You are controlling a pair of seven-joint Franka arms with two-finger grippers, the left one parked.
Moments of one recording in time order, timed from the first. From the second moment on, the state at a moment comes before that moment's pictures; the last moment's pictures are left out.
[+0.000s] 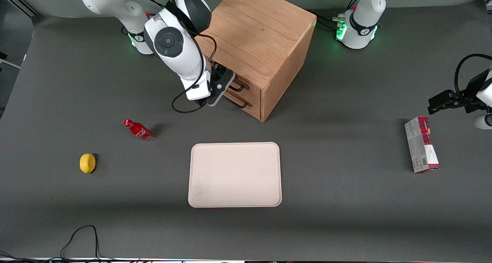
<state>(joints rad) 0.79 0.16 -0.11 -1.93 0.23 2.04 -0.36</state>
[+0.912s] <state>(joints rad) 0.79 0.16 -0.12 -1.97 0.23 2.09 -0.36</state>
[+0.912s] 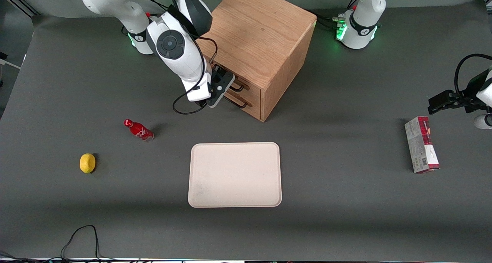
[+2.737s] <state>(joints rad) 0.66 0.30 -0.20 -1.75 0.23 1.99 -0.46</state>
